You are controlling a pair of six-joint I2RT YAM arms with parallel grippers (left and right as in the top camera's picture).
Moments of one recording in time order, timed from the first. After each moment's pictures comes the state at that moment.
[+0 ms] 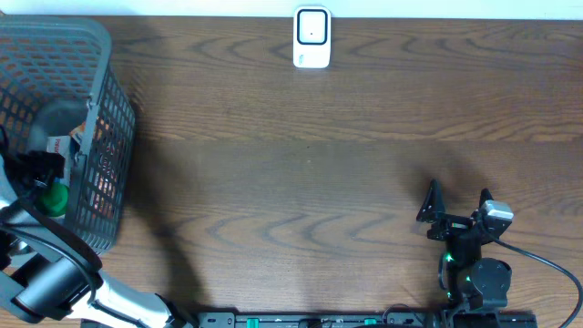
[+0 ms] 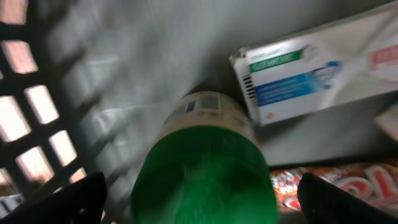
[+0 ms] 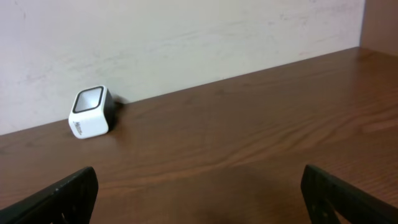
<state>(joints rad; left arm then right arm) 0.77 1.88 1.52 -1.17 -0.06 -0.59 0.03 0.01 0.01 -0.06 0.12 0.25</state>
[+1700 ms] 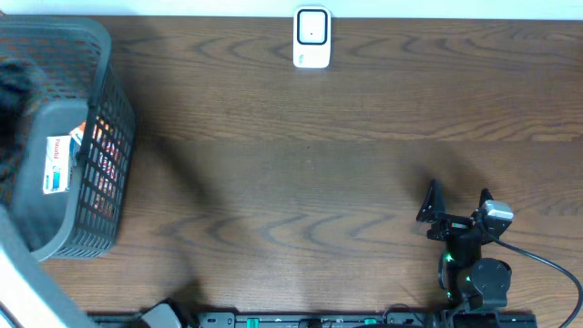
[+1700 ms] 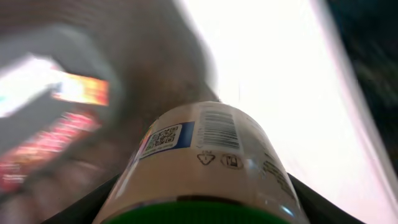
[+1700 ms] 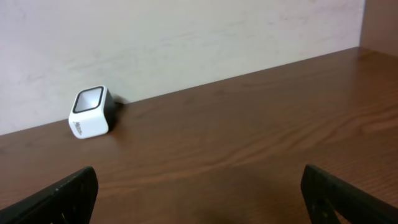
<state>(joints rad) 0.57 1.37 1.95 -1.25 0.41 -0.62 0.03 0.01 0.01 -0.06 0.12 0.25</state>
